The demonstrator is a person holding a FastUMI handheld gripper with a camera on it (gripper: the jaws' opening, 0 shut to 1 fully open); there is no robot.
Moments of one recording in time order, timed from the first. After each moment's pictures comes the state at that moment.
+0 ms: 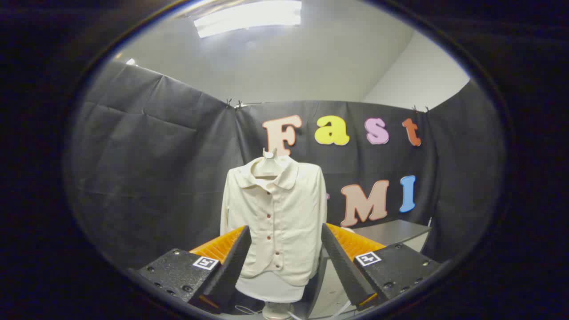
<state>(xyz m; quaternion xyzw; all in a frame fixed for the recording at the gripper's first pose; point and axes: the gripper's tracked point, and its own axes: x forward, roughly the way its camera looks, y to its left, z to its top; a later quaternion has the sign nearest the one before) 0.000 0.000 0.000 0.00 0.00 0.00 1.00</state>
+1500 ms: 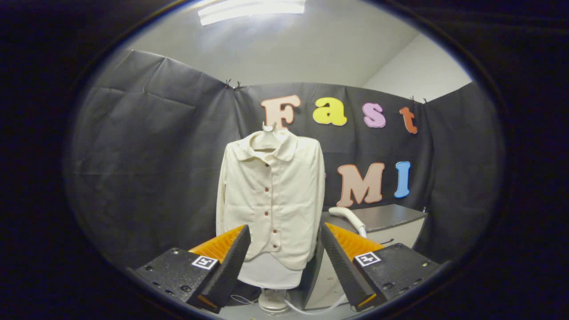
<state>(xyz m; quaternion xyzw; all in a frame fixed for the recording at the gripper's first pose) -0.022 0.015 -0.079 -0.01 0.08 -0.01 1.00</state>
